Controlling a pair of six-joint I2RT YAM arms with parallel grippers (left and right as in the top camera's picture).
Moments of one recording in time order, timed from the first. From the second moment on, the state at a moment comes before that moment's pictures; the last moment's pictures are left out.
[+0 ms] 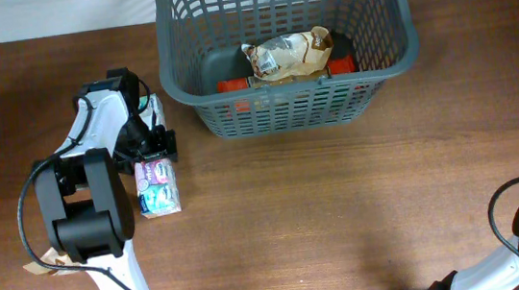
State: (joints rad) left arm 0.04 2.19 1.63 -1.13 0.03 -0.06; right arm -0.61 1.87 2.13 -1.37 0.19 0.32
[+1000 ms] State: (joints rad) left arm 0.13 2.21 2.13 -1.39 0.03 -0.11; right arm -0.61 1.87 2.13 -1.37 0.19 0.32
